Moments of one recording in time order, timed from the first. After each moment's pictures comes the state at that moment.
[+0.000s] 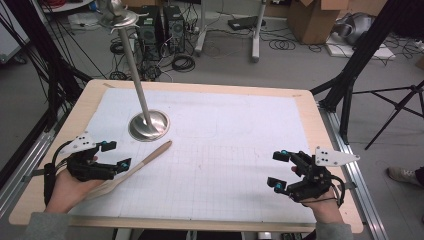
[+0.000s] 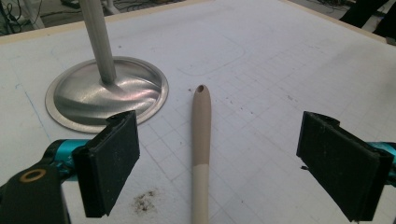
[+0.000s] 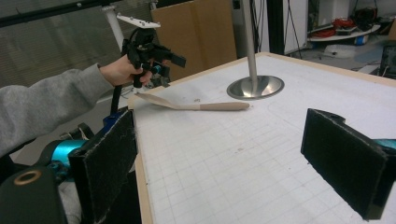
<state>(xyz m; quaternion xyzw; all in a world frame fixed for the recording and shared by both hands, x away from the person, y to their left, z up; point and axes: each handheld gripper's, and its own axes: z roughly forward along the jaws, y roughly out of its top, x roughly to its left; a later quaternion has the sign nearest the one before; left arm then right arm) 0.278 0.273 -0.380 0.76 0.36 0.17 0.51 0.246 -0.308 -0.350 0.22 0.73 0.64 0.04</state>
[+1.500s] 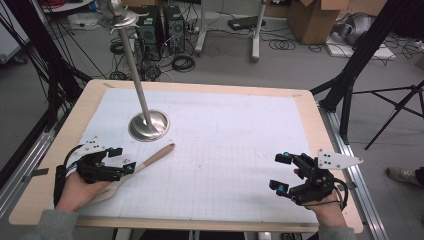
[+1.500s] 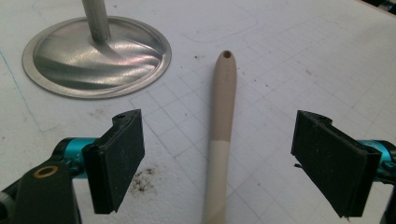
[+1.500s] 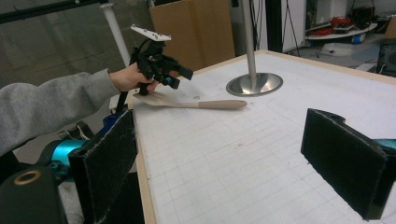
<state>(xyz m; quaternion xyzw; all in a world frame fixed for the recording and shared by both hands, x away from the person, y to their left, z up) 0.290 0.269 -0.414 0.78 0.38 0.14 0.48 0.240 -0.312 -0.349 0.22 0.73 0.64 0.04</state>
